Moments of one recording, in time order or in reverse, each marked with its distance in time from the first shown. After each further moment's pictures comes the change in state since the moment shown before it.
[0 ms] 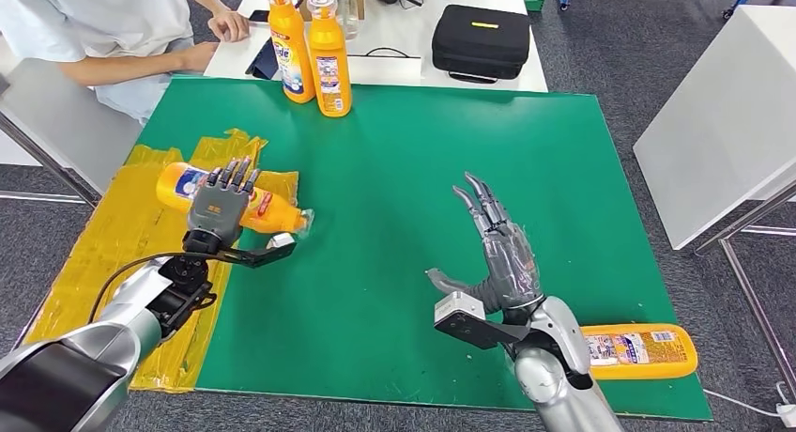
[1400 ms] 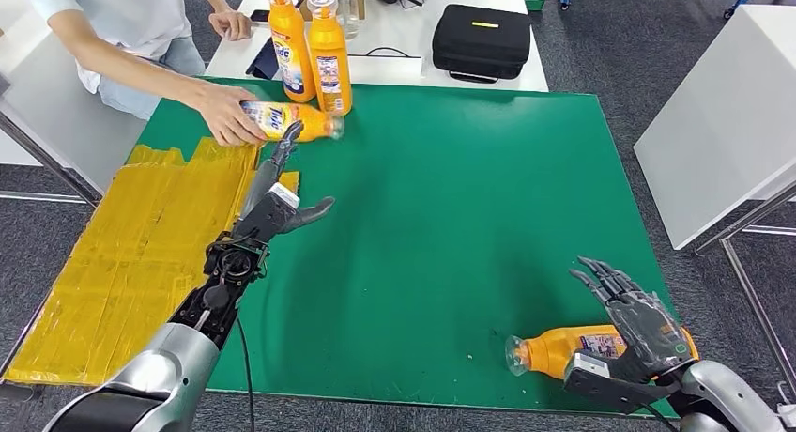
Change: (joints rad) left arm 0.166 -0.272 0.510 -0.439 0.979 -0.464 -0.886; right arm 0.325 -0.361 -0.436 -0.213 0.184 0.397 -0.064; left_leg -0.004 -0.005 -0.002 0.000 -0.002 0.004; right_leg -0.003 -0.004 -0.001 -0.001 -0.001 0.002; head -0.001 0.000
